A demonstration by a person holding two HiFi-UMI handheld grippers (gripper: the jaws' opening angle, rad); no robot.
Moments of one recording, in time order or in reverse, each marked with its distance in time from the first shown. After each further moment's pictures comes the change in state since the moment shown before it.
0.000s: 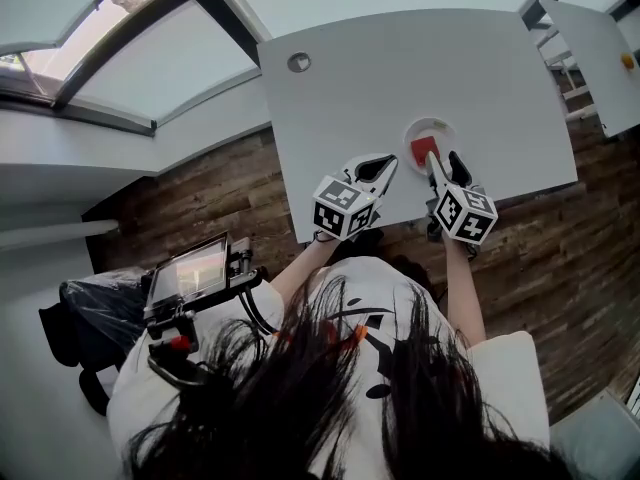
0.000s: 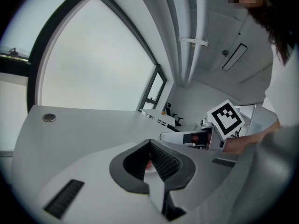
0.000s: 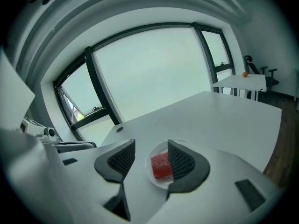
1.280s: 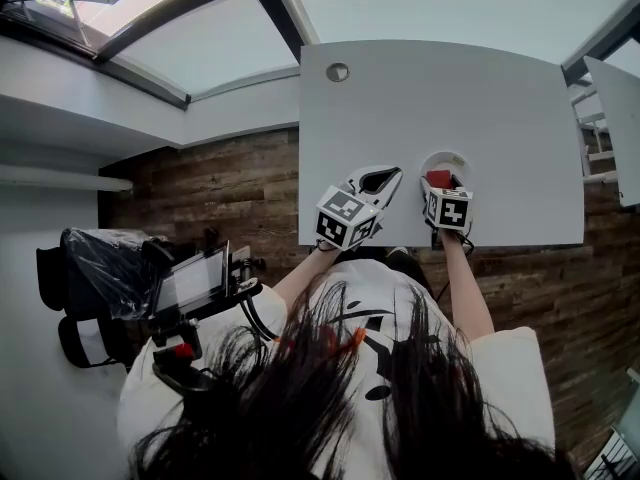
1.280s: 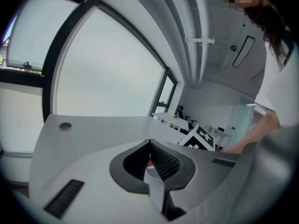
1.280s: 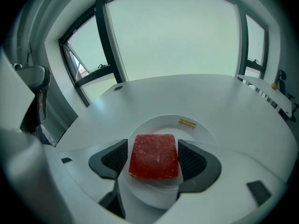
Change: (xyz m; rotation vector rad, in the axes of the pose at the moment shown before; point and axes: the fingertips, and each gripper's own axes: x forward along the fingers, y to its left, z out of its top) left arm -0.008 0.042 0.022 -0.005 -0.040 0.166; right arm 0.109 -0.012 -0.076 -0.291 0.409 0.037
